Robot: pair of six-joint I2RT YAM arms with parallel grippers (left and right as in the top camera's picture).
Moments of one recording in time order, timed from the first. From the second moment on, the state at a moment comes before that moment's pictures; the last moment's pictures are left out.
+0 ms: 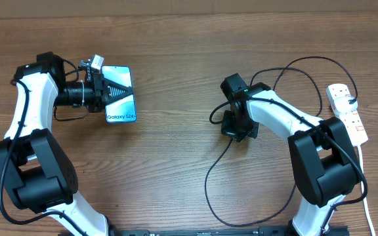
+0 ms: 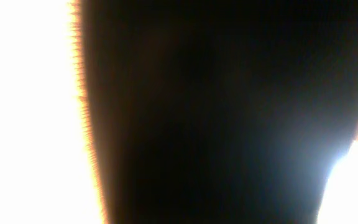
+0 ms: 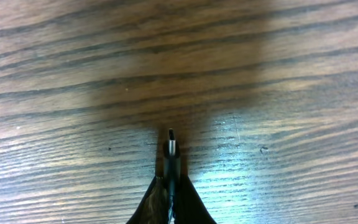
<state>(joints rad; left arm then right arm) 0.27 1.92 1.50 -1.23 1.11 0.16 0.42 1.95 1.24 -0.87 -0.06 0.64</state>
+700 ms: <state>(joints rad) 0.27 1.92 1.50 -1.23 1.49 0.31 0.39 1.85 1.22 -0.70 -0.96 0.15</state>
